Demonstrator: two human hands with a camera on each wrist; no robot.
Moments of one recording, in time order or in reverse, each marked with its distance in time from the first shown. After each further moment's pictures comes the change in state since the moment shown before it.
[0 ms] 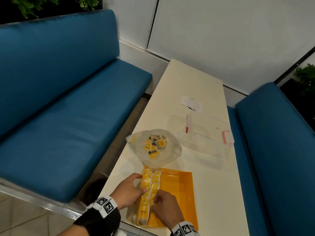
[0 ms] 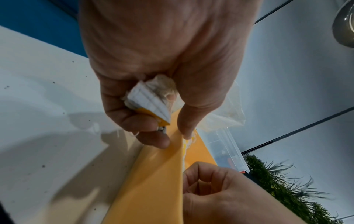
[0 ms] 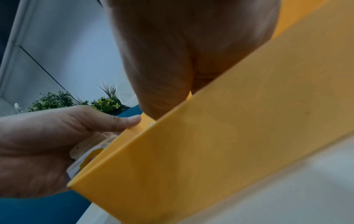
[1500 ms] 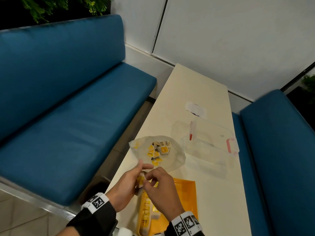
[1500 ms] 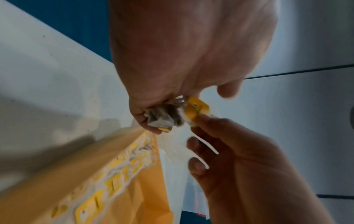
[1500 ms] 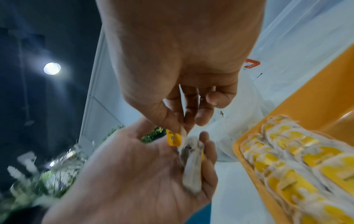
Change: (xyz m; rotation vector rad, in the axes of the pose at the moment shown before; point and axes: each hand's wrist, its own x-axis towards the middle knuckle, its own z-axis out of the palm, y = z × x) left_hand -0.012 0.043 -0.026 -0.767 -0.131 0.150; right_hand -0.014 -0.099 -0.055 0.191 0.187 -0.421
